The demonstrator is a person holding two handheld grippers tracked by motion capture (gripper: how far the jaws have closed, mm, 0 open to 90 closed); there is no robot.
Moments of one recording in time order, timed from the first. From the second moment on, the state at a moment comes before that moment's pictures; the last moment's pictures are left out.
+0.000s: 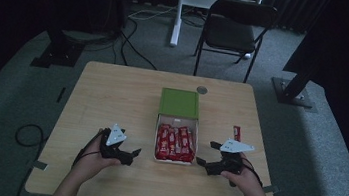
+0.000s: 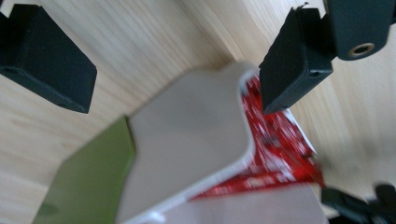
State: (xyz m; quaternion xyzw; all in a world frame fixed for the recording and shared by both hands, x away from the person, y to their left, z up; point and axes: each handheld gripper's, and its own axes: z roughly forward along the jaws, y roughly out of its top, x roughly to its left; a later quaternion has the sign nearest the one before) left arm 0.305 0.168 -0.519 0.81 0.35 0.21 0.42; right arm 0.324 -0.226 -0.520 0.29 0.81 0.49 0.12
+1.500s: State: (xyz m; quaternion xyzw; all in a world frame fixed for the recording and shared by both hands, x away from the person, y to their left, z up) left arm 0.325 0.133 -0.518 0.79 0.32 0.21 0.47; right arm 0.340 -0.220 -0.520 0.31 0.79 0.52 0.13
